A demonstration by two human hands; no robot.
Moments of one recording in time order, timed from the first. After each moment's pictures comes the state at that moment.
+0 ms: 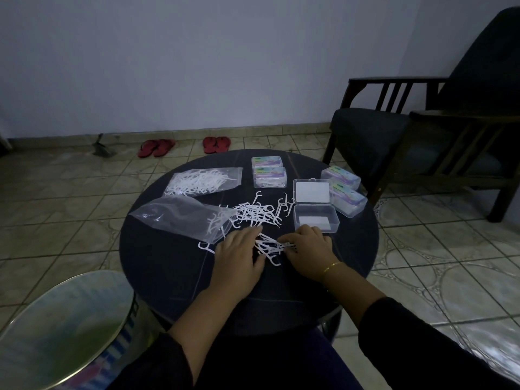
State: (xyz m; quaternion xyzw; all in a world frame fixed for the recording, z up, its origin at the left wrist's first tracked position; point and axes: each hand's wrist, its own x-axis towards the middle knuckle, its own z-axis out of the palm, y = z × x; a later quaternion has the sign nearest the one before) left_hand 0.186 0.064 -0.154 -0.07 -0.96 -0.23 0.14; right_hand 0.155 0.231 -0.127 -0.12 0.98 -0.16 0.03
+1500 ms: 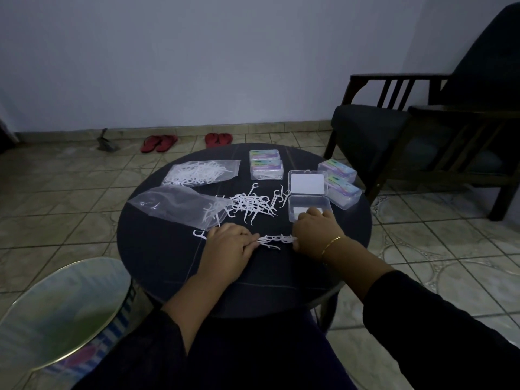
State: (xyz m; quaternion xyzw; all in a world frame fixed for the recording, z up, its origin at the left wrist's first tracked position) left_hand 0.178 0.055 -0.168 -0.13 -0.95 -0.15 0.22; right_hand 0.152 0.250 -0.100 -0.20 0.97 0.11 0.05
